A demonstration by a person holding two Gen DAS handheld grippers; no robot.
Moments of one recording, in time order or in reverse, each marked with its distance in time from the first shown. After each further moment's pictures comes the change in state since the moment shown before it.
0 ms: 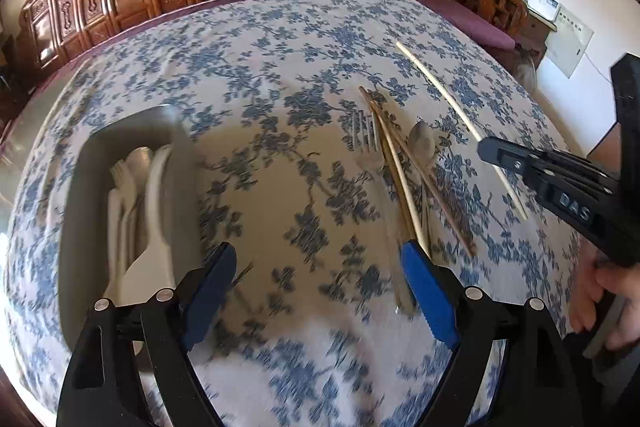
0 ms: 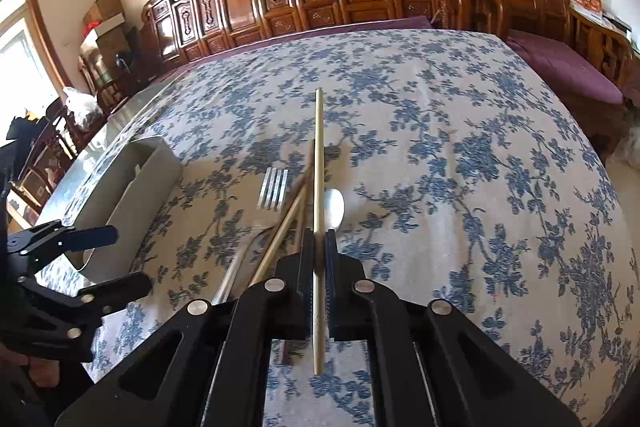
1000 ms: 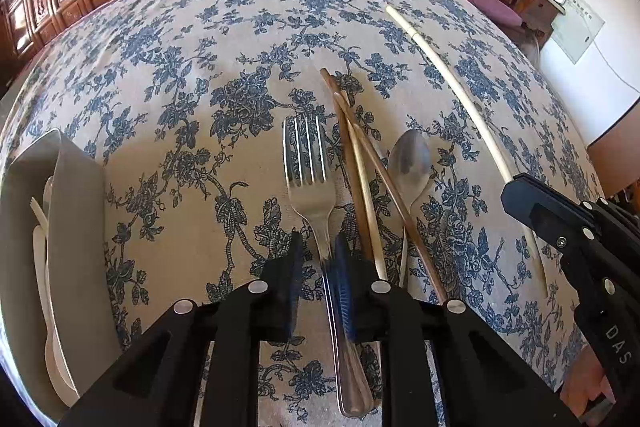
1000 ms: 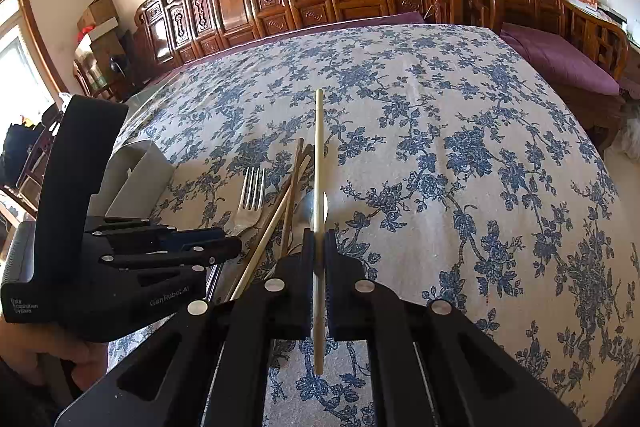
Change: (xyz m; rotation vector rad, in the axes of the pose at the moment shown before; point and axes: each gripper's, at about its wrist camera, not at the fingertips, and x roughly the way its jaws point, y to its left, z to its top) left arm 0.074 -0.034 0.040 -0.007 0.137 -0.033; right arm 0.004 -0.008 0.000 0.019 0.004 -0.001
